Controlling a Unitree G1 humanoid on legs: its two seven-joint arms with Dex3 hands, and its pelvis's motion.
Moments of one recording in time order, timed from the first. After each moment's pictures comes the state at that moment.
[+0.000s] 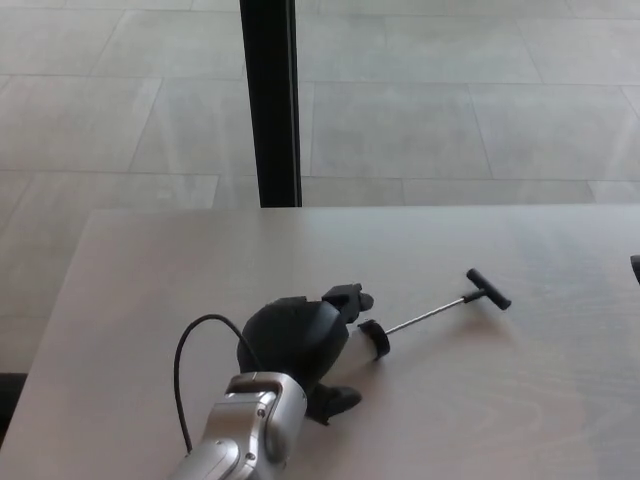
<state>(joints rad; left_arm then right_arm) -0.52 0.20 -0.63 0.37 0.71 0.32 0.08 -0.28 -0.56 -0.14 0.18 -0.20 -0.10 0.08</state>
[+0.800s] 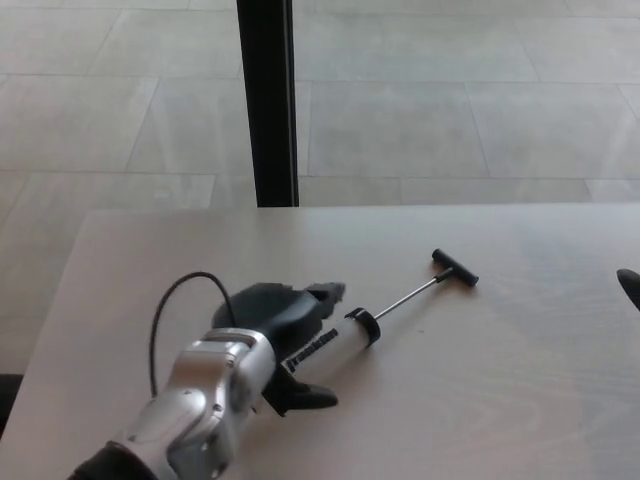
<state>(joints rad) -0.60 0.38 -0.61 0.30 0.66 0.34 -0.24 -0.28 -0.52 -0.17 0.18 -0.20 -0.06 0.06</state>
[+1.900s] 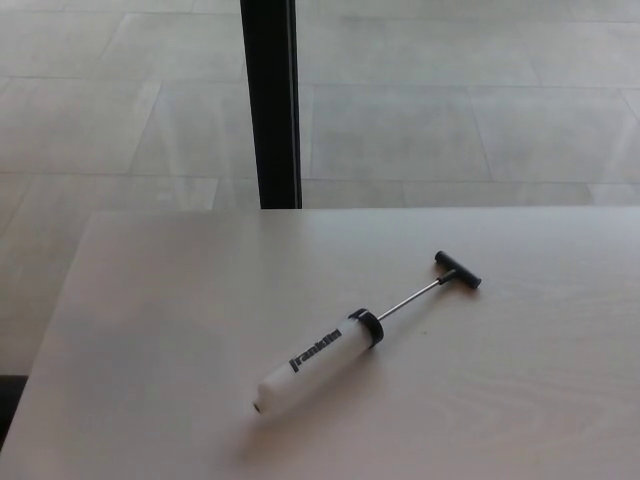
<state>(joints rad) -0.09 0.68 0.43 0.36 0.25 0.29 -0.37 0.00 -0.77 -0.47 0.40 -0.16 -0.07 0.06</state>
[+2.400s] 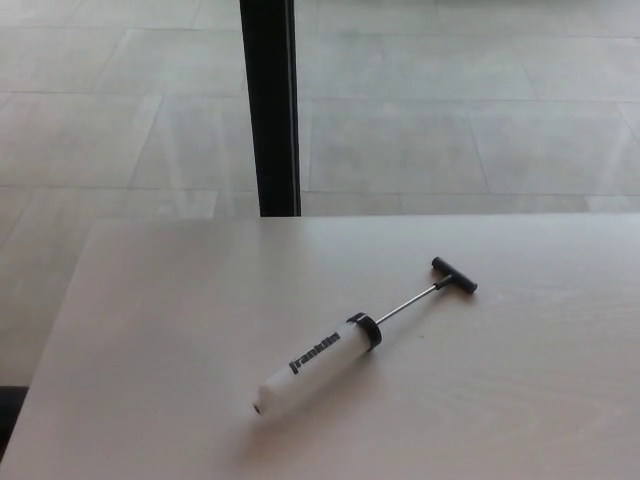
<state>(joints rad) 0.30 0.66 0.84 0.86 0.08 0.23 -0.35 0.23 -0.80 -0.76 0.78 -0.06 -0.13 0.06</state>
